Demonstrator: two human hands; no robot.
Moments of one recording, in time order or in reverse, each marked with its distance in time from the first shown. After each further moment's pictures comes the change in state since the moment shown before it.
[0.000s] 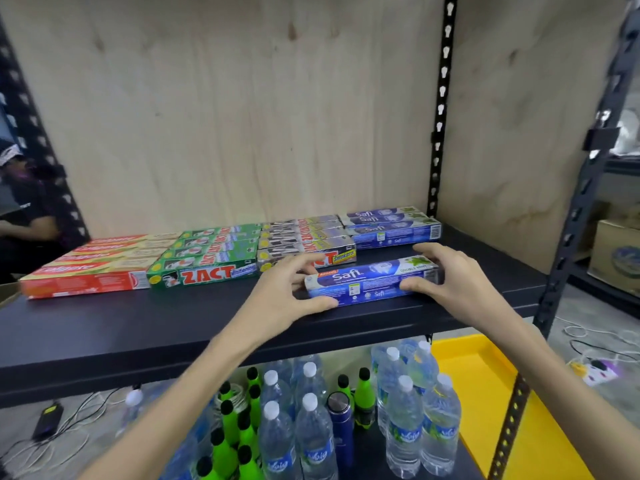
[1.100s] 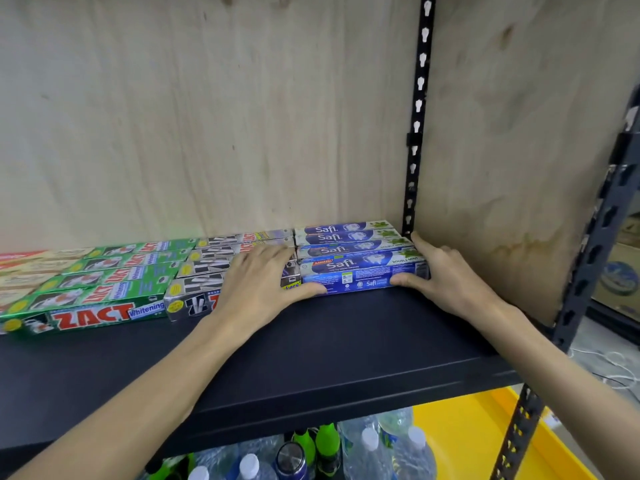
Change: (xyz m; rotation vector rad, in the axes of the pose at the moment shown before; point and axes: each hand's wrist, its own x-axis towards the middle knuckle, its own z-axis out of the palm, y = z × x) left_hand 0.139 -0.021 0.060 0.770 0.167 0.011; right_hand 0.110 0.099 -0.011 -0.149 -0.078 0.105
